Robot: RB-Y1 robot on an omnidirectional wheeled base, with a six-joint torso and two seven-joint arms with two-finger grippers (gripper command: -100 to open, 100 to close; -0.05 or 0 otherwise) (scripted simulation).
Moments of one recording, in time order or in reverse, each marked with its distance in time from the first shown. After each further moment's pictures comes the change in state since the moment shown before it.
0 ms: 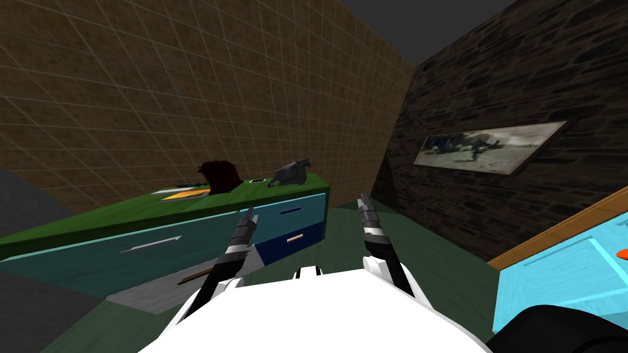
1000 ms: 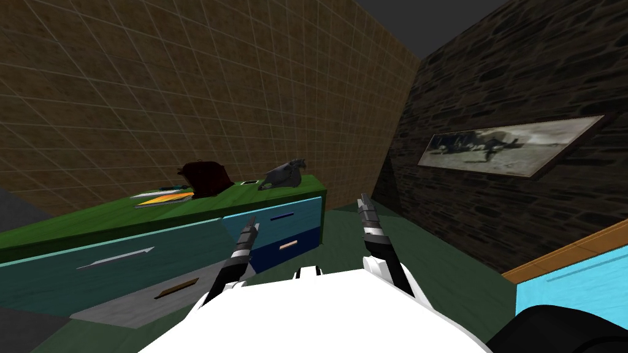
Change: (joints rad) left arm -0.065 -0.020 0.021 0.246 -0.002 -0.037 0.009; right arm 0.000 0.000 0.000 0.000 0.000 0.000 0.000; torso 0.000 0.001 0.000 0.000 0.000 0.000
